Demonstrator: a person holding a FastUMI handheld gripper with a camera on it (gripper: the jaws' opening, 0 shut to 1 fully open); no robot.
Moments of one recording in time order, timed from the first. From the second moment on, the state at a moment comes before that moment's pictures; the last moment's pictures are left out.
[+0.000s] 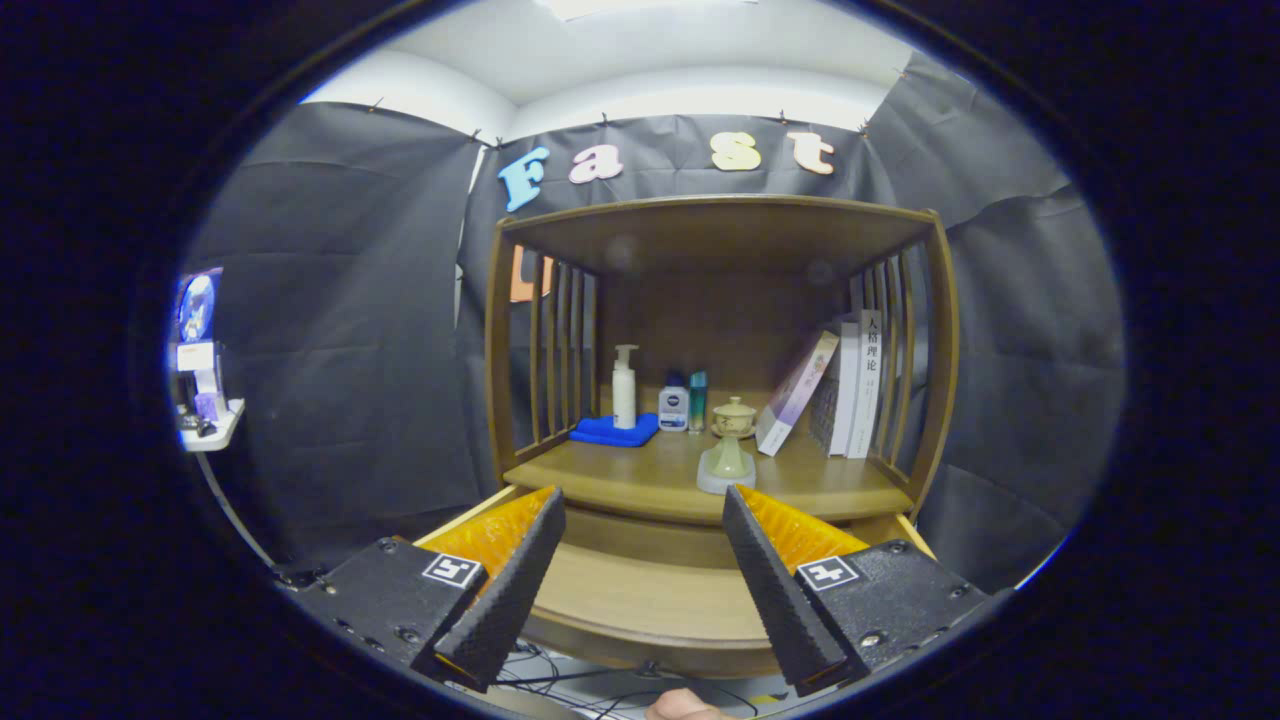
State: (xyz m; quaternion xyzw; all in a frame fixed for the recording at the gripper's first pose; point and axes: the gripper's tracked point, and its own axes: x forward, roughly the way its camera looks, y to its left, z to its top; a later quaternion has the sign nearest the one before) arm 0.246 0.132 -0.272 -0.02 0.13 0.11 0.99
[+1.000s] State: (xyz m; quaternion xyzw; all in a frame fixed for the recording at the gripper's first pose) arm 0.183 0.112 -0.421 -0.03 0.24 0.05 0.97
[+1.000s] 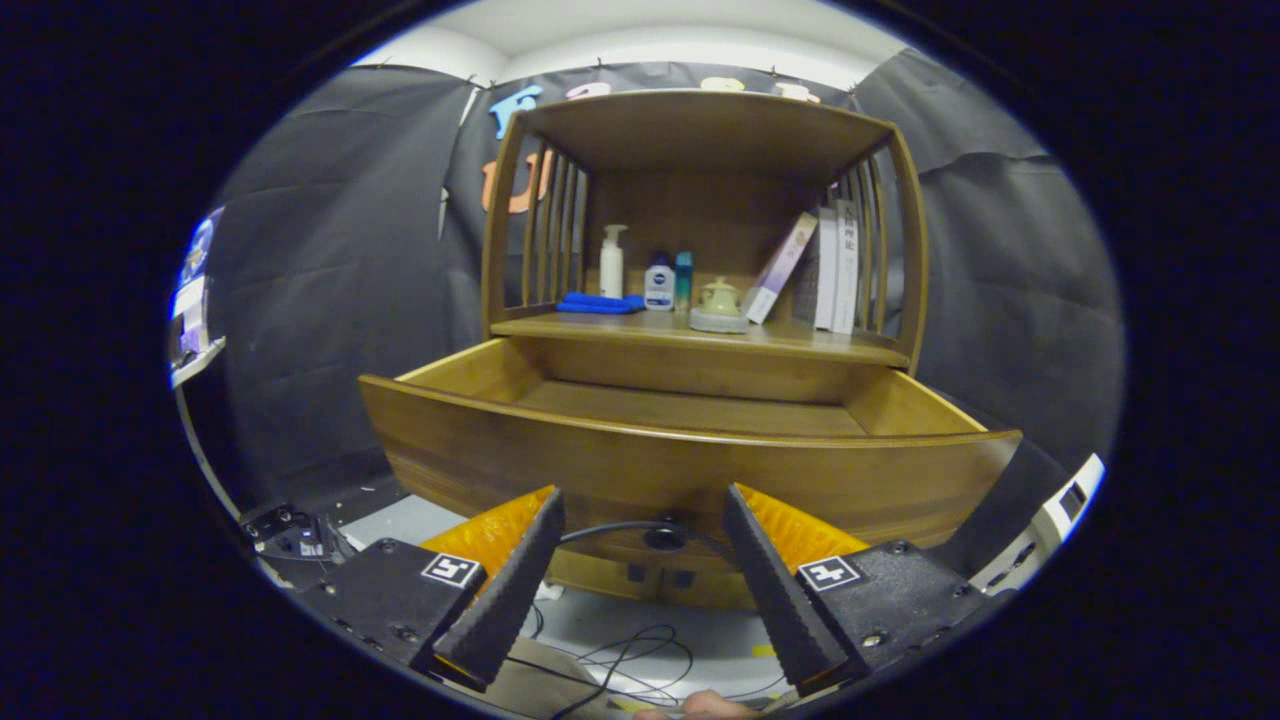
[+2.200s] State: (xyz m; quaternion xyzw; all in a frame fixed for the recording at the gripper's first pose) arm 0.223 0.114 -0.433 -0.03 0.25 -0.03 0.97
